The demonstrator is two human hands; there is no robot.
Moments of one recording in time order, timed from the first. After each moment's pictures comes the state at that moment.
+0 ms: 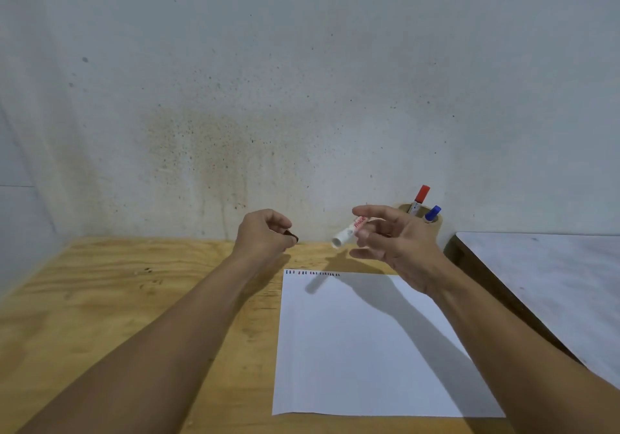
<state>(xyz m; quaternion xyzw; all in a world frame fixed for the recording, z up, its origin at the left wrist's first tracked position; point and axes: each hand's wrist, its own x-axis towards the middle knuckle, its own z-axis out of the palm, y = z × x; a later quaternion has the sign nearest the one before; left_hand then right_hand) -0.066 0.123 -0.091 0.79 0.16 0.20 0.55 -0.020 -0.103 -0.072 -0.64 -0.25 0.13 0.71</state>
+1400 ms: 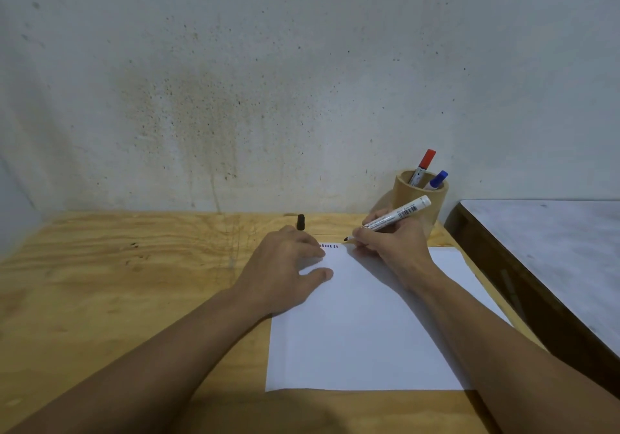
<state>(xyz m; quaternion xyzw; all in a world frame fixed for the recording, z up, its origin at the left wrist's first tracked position) -0.099 0.085 -0.146 0.94 -0.08 0.23 0.24 -0.014 -0.095 -0.127 -0.77 -0.12 -0.02 0.63</state>
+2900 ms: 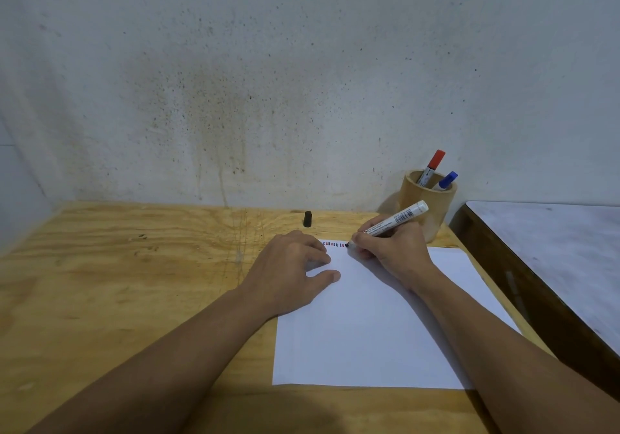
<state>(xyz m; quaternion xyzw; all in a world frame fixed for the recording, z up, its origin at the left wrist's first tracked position) -0.106 0.084 -0.152 0.94 -0.09 0.23 0.25 -0.007 -0.092 -0.142 -0.79 -0.17 -0.02 0.59</state>
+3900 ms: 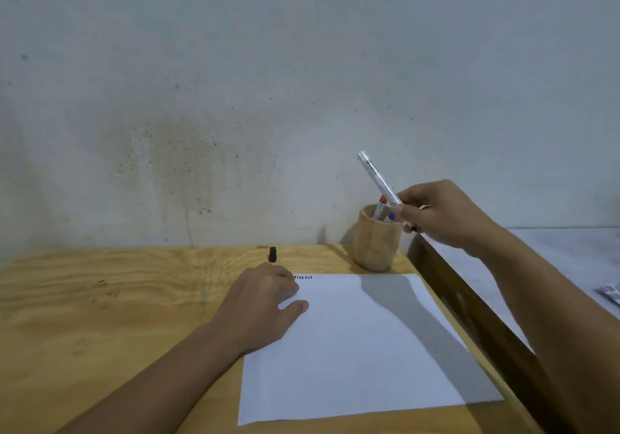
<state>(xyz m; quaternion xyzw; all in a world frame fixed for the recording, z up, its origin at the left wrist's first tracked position) -0.099 0.079 -0.149 0.95 -0.09 0.21 0.19 -0.008 -0.179 -0.008 -0.91 -0.22 -0.10 0.34</state>
